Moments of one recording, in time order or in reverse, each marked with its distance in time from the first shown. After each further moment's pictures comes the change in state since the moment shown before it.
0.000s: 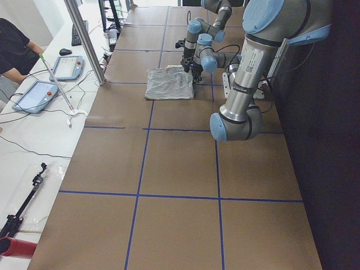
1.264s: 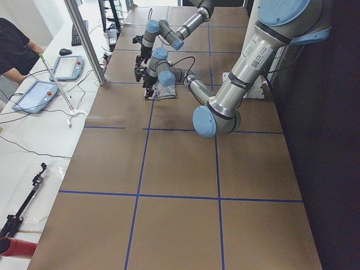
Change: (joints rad) left arm -0.331 -0.120 0.469 -0.349 -0.063 0.272; right arm 0.319 0.321 -0.648 0.293 0.052 -0.357
